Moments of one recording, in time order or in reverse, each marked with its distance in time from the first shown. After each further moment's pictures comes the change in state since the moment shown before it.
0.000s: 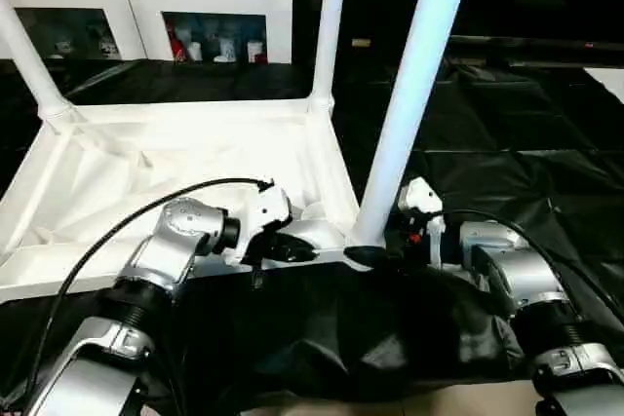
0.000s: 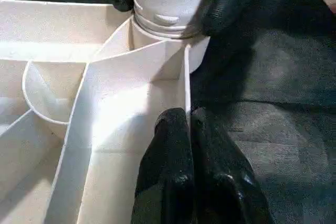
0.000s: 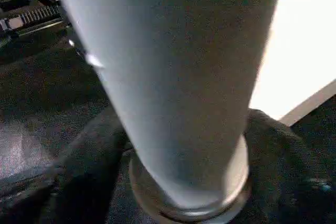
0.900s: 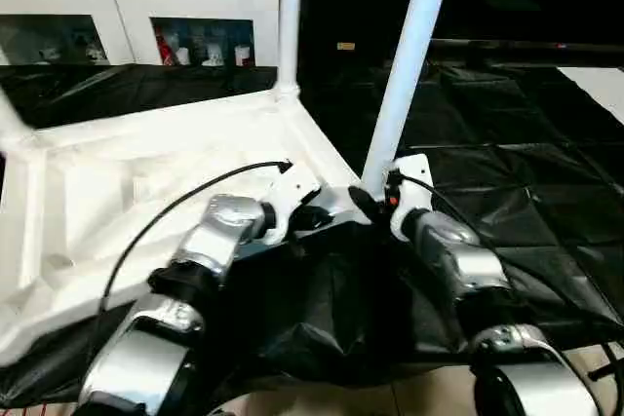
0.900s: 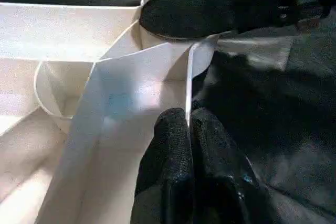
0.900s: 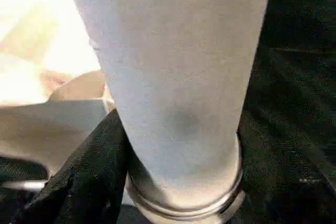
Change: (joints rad) left arm -0.143 -0.211 0.051 0.228 0.083 0.080 0.461; right arm -0.128 0.277 -0.200 0.239 -0.034 -0.040 -0.799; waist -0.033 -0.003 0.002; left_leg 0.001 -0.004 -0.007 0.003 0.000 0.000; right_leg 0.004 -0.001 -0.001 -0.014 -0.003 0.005
